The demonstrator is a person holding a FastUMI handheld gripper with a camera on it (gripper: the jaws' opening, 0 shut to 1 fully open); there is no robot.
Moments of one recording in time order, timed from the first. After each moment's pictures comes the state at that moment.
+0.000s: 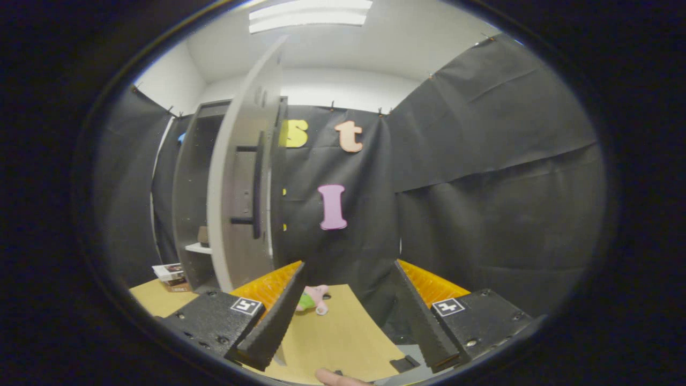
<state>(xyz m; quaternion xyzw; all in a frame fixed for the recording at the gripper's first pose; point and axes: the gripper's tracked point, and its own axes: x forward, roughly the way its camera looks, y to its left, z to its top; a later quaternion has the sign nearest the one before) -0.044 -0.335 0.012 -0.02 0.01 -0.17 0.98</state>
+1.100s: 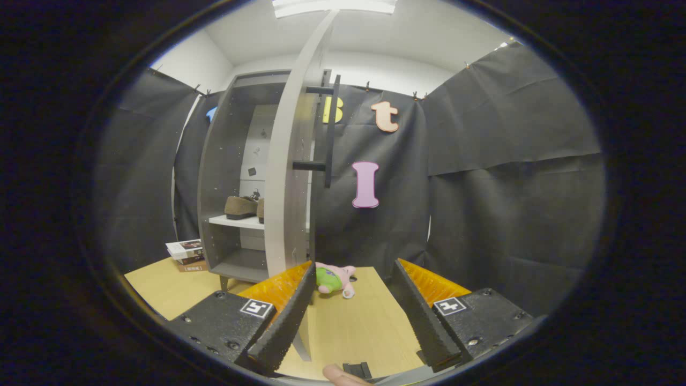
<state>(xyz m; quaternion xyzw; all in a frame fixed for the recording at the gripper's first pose) -0.017 -0.240 -0.044 -0.06 0.06 -0.10 0.99</state>
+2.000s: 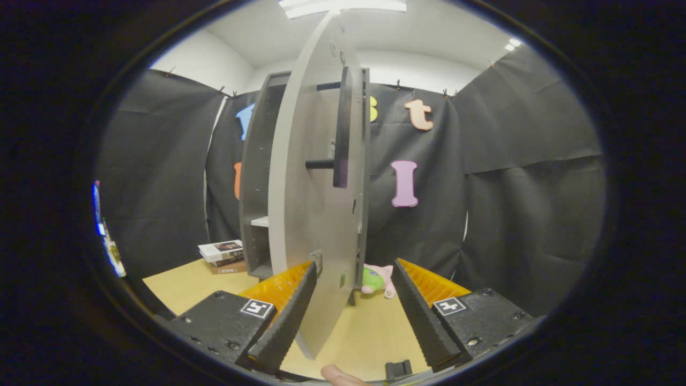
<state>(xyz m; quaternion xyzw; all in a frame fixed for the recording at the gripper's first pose) -0.003 -0.141 -0.057 -0.05 0.08 0.00 1.00</state>
